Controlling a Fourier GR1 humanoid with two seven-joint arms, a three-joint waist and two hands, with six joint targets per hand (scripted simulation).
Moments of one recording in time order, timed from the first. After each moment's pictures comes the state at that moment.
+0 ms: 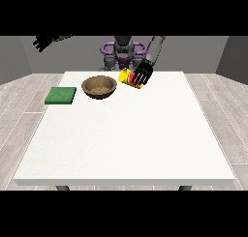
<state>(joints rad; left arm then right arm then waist) -0.73 0.15 -0.23 -0.52 -0.71 0.66 -0.10 -0.20 -0.36 -0.37 -1.37 -0.40 0.33 0.08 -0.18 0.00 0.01</state>
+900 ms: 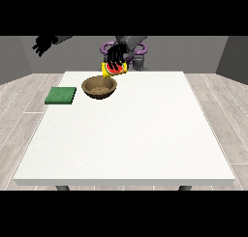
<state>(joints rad) -1.03 0.00 -0.66 -0.47 -1.21 0.32 0.58 -0.25 -0.36 -0.37 -1.13 -0.36 0.37 -0.01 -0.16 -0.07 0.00</state>
